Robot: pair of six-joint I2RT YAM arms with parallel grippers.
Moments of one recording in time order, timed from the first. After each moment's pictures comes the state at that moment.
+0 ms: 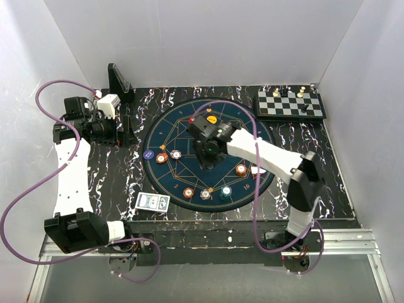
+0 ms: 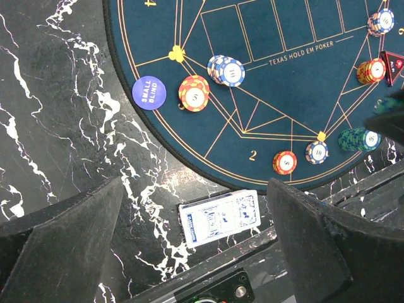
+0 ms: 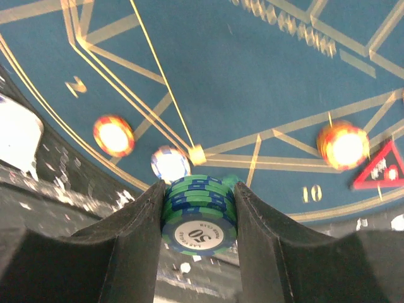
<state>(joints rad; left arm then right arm) 0.20 1.29 1.41 -1.07 0.56 0.26 0.96 1.74 1.56 -1.03 0.14 0.47</state>
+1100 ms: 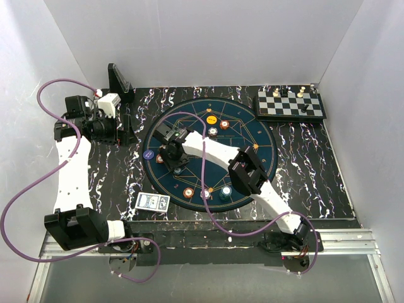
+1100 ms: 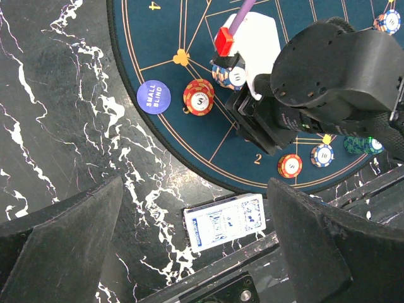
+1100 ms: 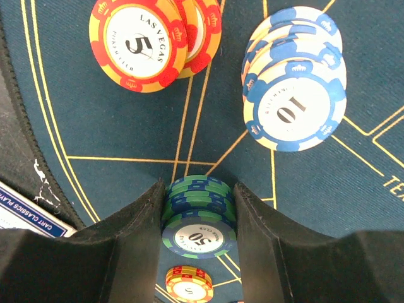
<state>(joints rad) 0.20 1.31 1.41 -1.05 0.56 0.27 1.00 2.46 2.25 -1.01 -0.01 0.39</state>
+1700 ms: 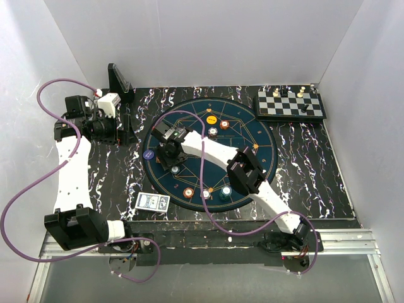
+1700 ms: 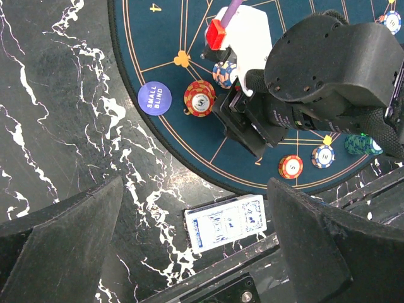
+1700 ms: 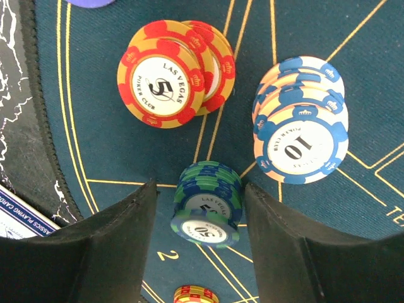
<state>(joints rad) 0.20 1.31 1.41 -1.04 0.56 0.27 1.00 2.51 2.31 -0.97 -0.02 0.39</state>
